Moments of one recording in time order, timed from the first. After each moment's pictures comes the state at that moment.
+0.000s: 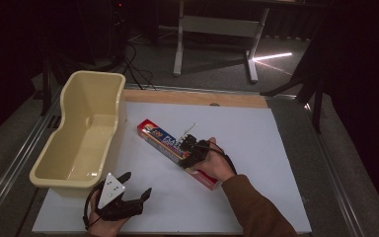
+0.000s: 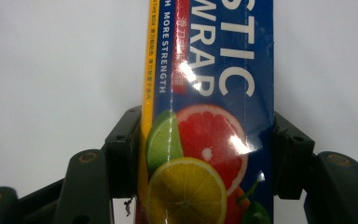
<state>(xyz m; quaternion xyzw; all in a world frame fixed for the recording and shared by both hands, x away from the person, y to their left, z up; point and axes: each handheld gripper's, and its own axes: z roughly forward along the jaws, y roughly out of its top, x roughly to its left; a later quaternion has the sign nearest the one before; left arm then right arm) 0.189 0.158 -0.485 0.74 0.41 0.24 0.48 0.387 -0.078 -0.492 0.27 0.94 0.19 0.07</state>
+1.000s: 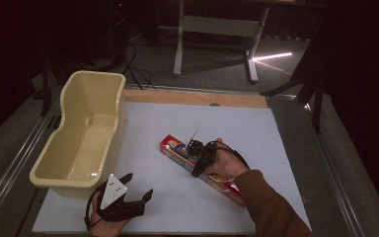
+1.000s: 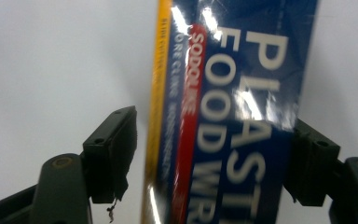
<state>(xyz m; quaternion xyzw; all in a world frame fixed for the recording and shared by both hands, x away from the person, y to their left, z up) 0.189 0.155 -0.487 0.74 0.41 0.24 0.47 0.384 -0.096 -0.490 0.23 0.97 0.07 0.02</state>
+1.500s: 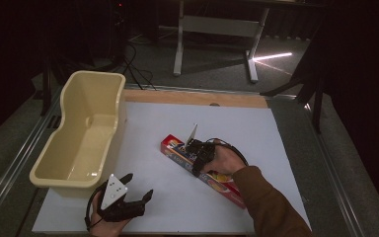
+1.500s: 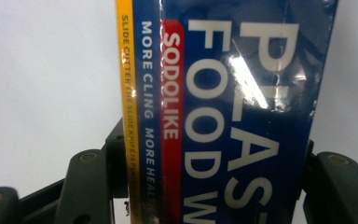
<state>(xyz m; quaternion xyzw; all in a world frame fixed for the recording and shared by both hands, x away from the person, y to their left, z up) 0.188 0.154 -0.487 0.74 0.41 0.24 0.47 0.396 -0.093 -0.497 0.28 0.96 0.02 -0.03</state>
